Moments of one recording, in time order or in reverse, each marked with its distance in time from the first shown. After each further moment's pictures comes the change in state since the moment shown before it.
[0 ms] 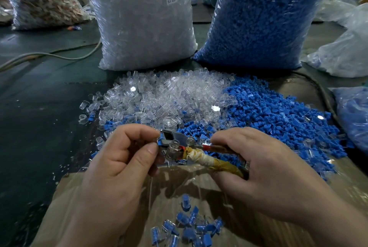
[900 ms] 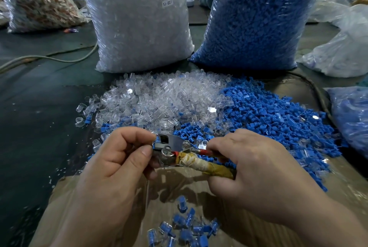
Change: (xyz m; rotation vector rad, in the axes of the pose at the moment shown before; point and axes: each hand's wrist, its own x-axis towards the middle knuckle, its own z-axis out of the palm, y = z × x) left_hand 0.001 0.007 -0.001 -0.106 -0.023 -0.055; right_hand 0.005 -0.010 -0.001 -0.136 -0.021 0.047
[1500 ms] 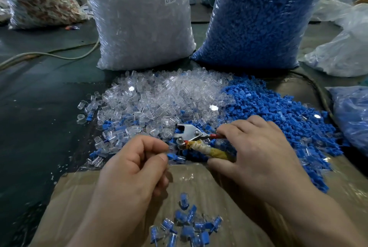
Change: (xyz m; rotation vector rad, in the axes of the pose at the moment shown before) left_hand -0.005 -0.006 0.012 0.148 -0.007 -0.202; right_hand 0.015 0.016 0.014 -0.203 0.008 0.173
